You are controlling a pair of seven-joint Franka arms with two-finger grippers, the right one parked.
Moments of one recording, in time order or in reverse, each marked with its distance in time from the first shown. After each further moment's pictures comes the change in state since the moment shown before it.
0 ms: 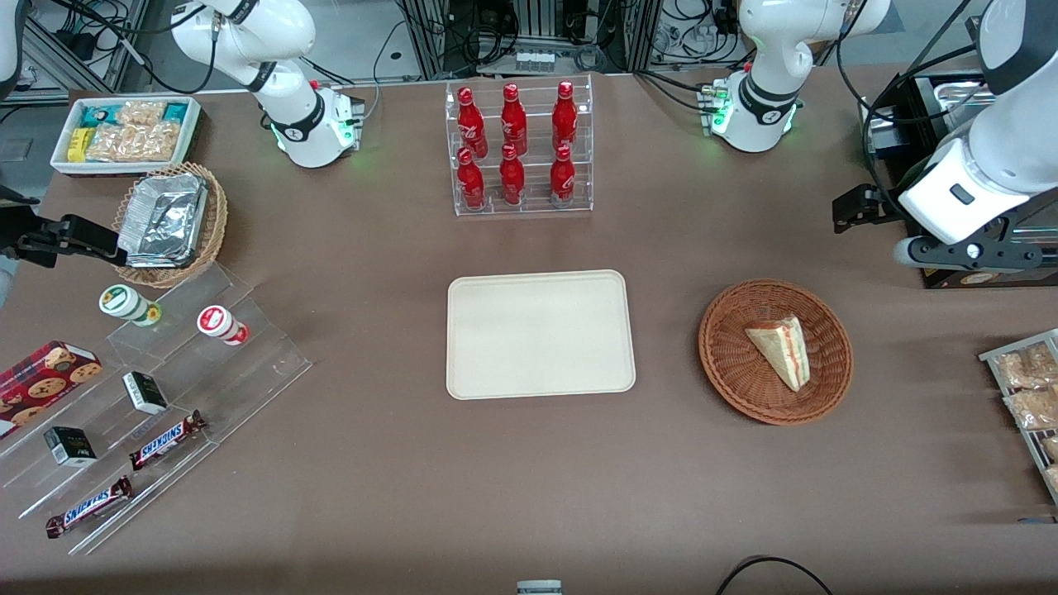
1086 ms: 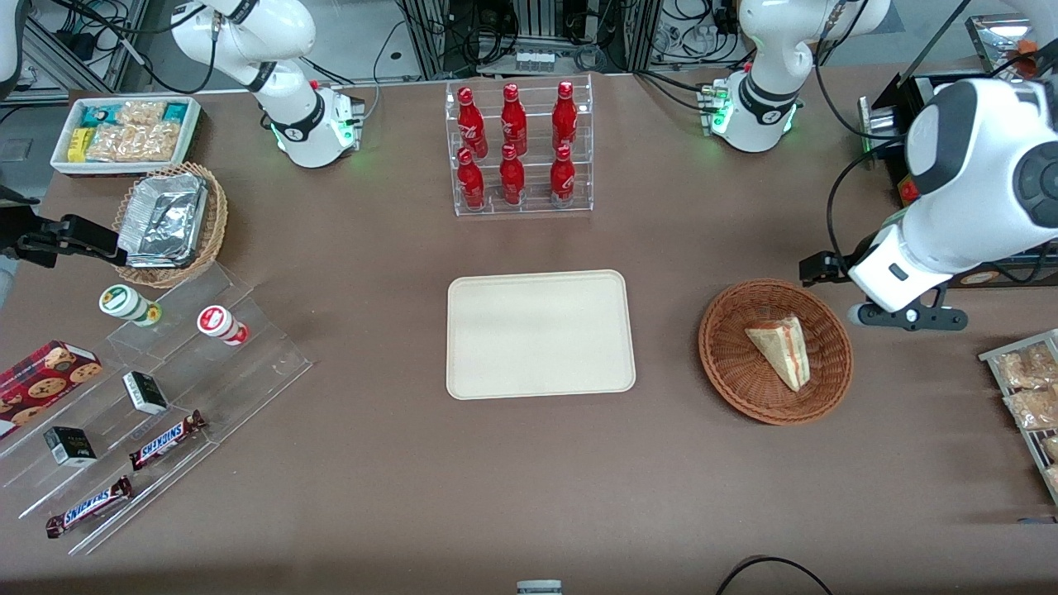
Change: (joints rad) arm 0.003 0.056 0.013 -0.272 0.001 0.355 0.002
